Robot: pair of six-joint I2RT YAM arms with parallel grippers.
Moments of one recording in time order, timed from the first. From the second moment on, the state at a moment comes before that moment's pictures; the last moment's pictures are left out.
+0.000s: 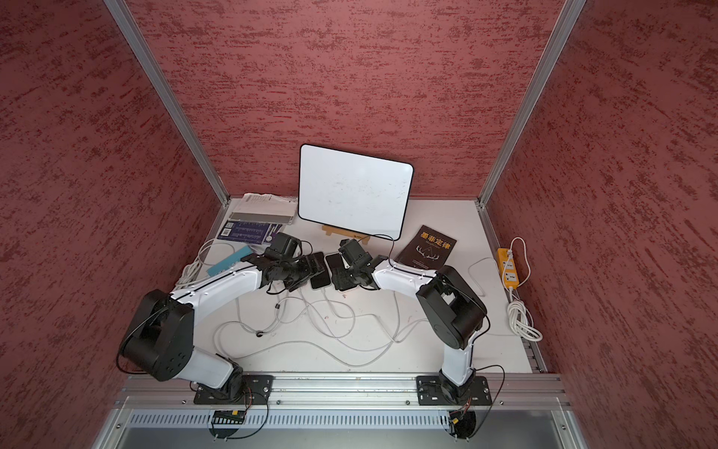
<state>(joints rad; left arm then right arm) -0.43 1.51 0.93 -0.42 0.24 -0.92 0.74 1.83 1.15 -0.25 -0.14 0.42</state>
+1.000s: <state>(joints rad) -0.49 1.62 0.95 -0.32 0.21 -0.94 0.73 1.73 1.07 -0.10 -0.36 0.46</state>
